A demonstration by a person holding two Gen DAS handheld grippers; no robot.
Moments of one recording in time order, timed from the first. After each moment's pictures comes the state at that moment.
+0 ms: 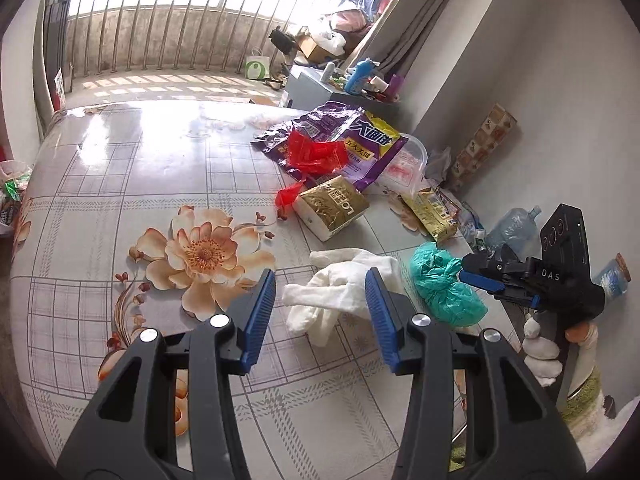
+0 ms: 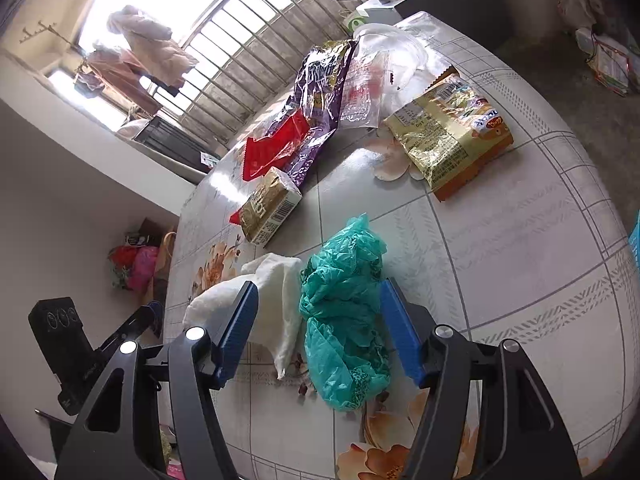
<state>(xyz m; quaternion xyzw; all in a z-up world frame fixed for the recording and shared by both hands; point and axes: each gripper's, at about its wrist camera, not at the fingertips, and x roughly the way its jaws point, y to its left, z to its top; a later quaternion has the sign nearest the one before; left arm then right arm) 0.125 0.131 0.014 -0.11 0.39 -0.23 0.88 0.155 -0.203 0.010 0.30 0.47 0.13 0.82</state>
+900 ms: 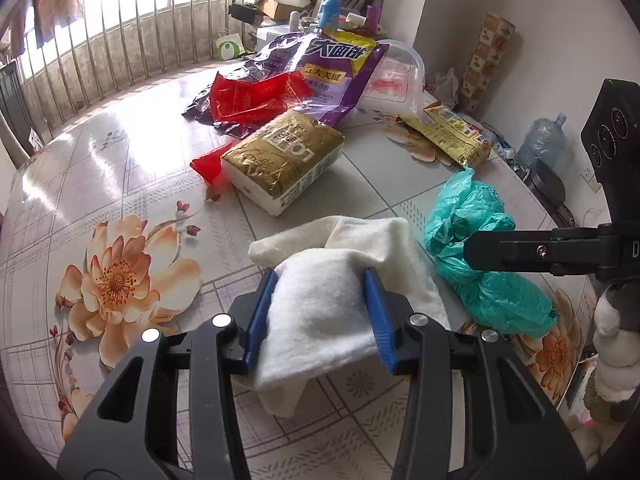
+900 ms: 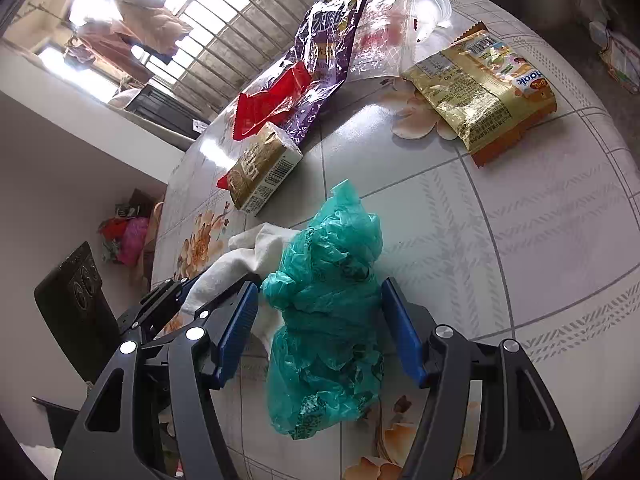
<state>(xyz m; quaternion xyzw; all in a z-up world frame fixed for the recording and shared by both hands) 0.158 0.028 -0.049 0.05 0.44 -0.23 0.87 0.171 -0.176 -0.012 0.28 0.52 0.15 0.80</state>
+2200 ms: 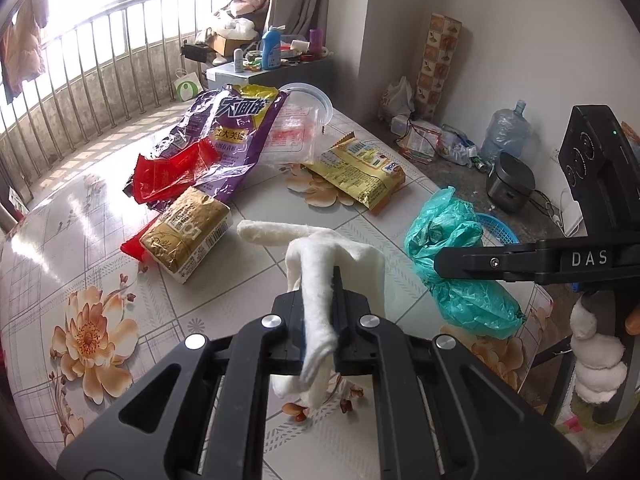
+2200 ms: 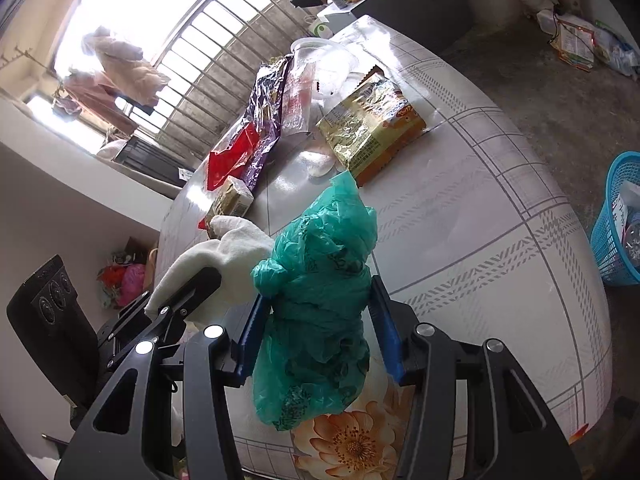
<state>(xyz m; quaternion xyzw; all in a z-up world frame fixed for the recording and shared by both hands) 0.128 -0.037 -0.003 0.09 0.39 -0.29 0.87 0.122 -0.251 0.005 0.33 0.47 0.09 0.82</state>
